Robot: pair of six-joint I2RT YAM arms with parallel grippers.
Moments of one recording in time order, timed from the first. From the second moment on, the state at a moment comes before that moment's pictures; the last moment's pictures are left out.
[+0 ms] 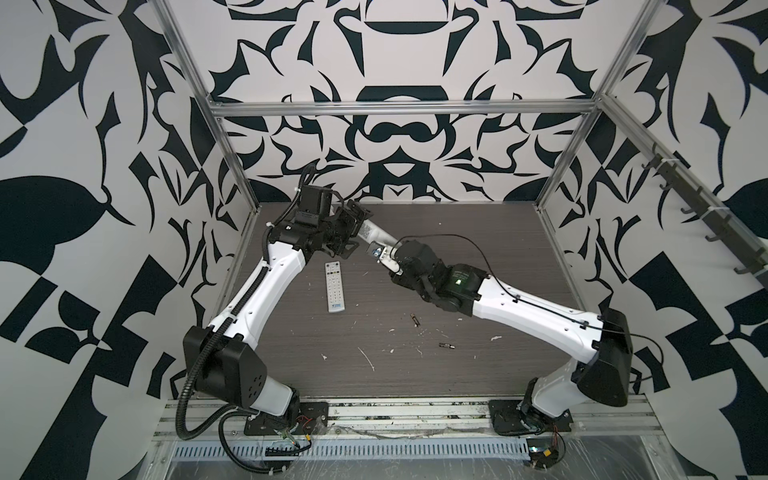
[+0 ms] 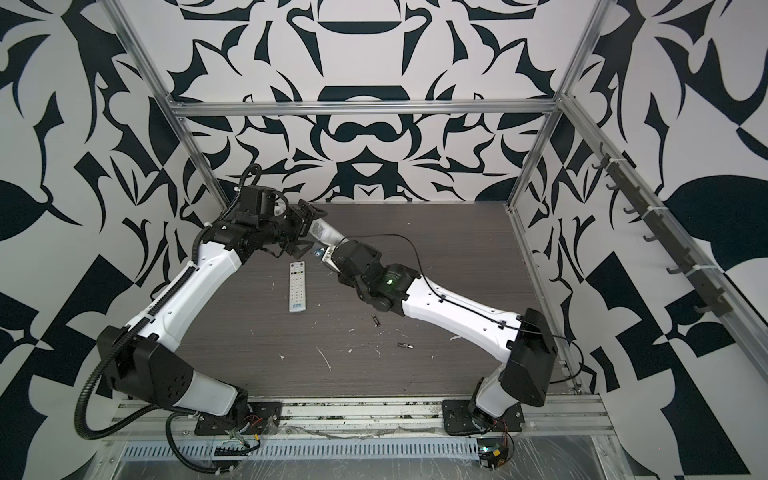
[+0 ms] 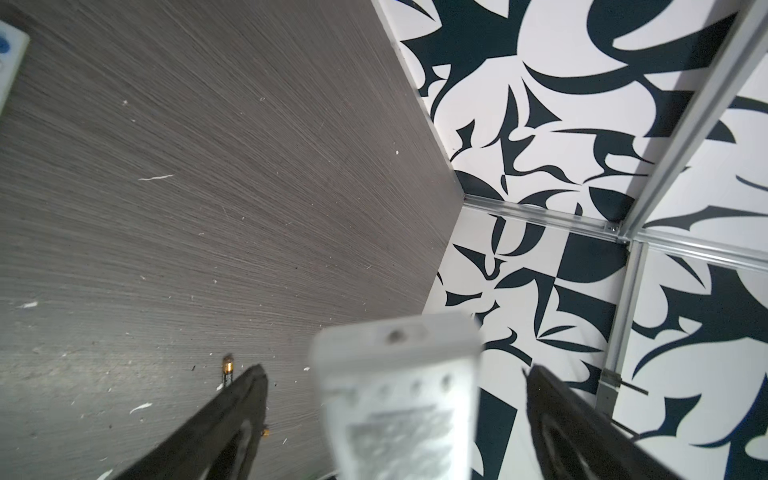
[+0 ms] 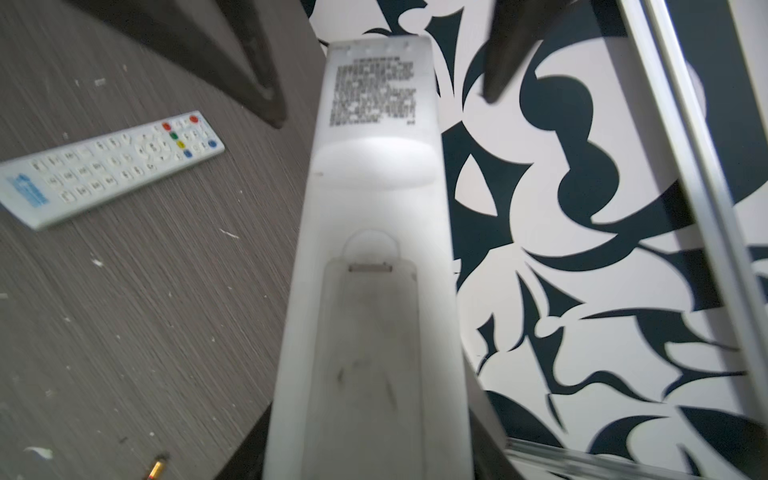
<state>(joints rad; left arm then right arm) -0.34 1.46 1.42 -0.59 0.40 -1.21 0.94 1.52 1.39 -0.47 0.50 -0.43</state>
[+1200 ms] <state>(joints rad) -0.46 1.42 1.21 0.12 0.51 -1.18 0.88 1.33 1.31 -0.42 0.12 0.12</state>
